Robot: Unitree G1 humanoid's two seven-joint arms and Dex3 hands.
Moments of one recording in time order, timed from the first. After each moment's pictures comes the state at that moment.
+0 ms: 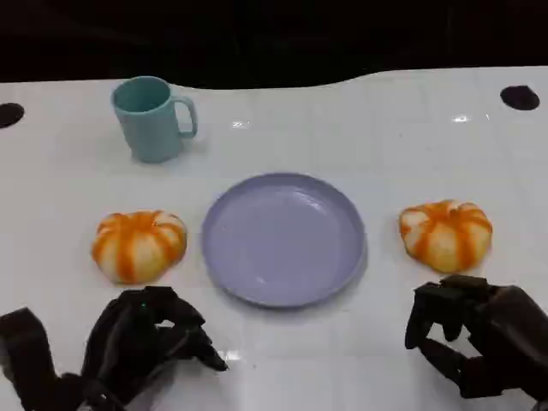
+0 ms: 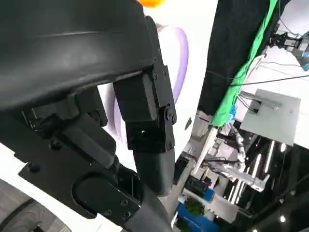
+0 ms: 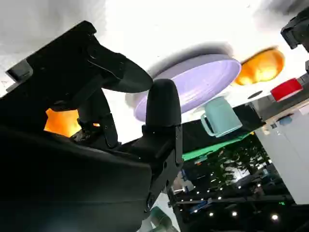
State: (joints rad) left arm -0.18 -0.04 0.21 0.70 -0.43 -0.21 -0.74; right arm -0.12 -0.41 0.25 0.49 -0.71 -0.87 -0.40
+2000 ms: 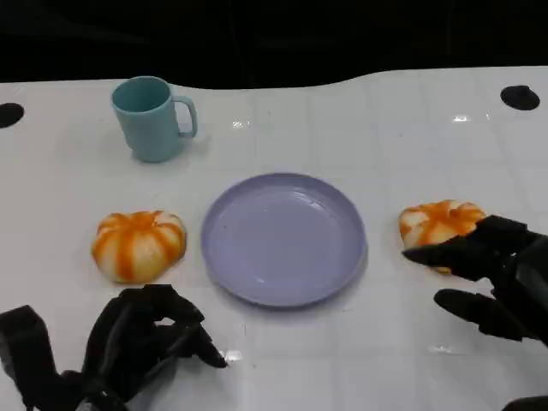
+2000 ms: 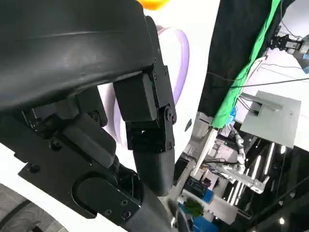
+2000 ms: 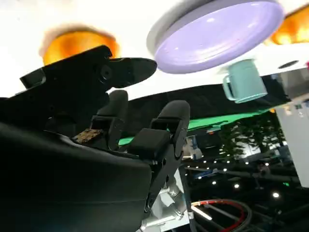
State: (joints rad) left arm -0.20 -0.04 0.22 0.73 -0.43 -0.21 -0.74; right arm -0.11 -0.47 0.16 0.25 -0.77 -0.66 -0.40
